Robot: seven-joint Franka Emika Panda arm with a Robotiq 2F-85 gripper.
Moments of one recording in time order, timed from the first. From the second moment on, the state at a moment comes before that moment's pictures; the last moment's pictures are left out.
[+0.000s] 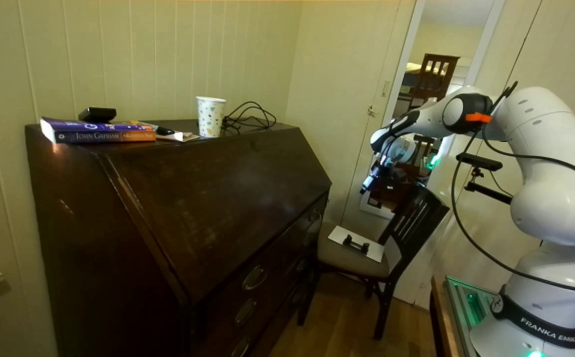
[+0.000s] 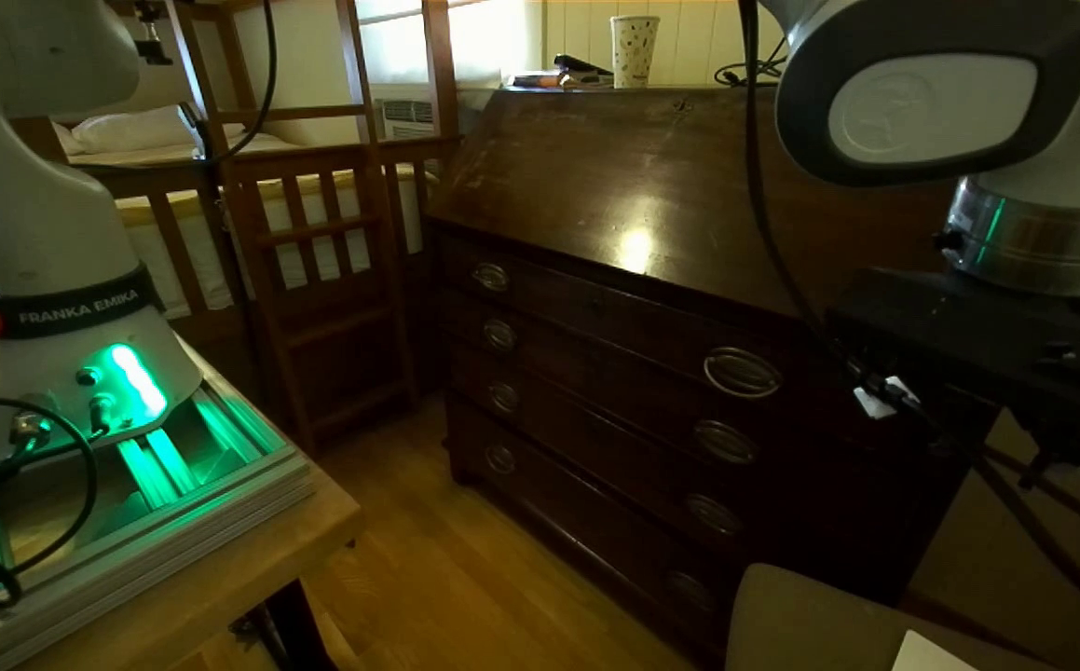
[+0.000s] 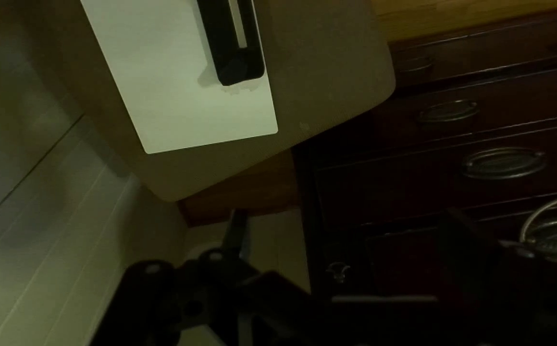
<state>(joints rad) -1.11 0.88 0.01 -1.33 0.31 2.37 -1.06</state>
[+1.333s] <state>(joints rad) -1.11 0.96 0.07 -1.31 0.31 2.48 -1.11</state>
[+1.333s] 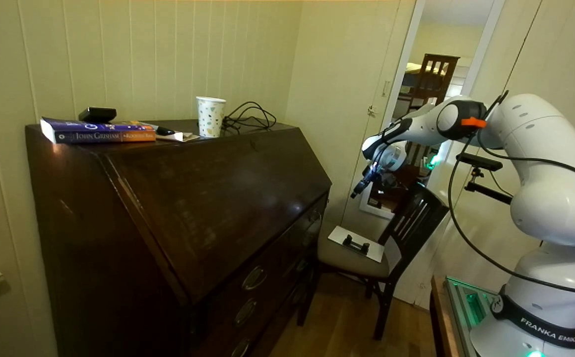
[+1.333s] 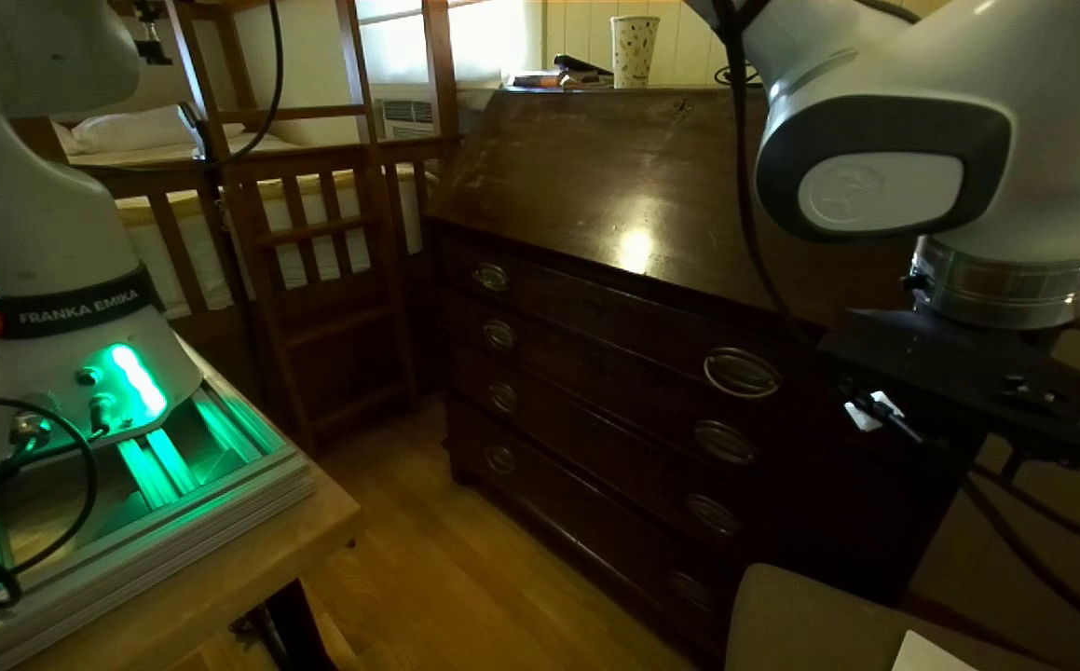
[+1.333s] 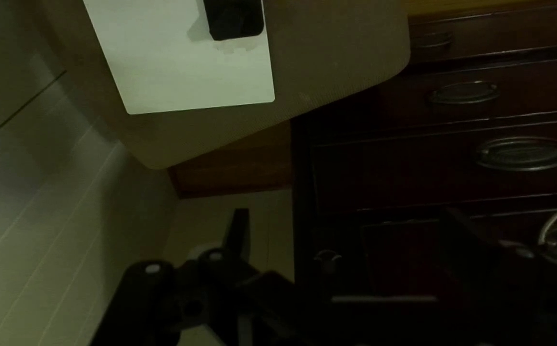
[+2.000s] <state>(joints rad) -1.08 1.03 0.08 -1.24 0.31 2.52 -1.14</state>
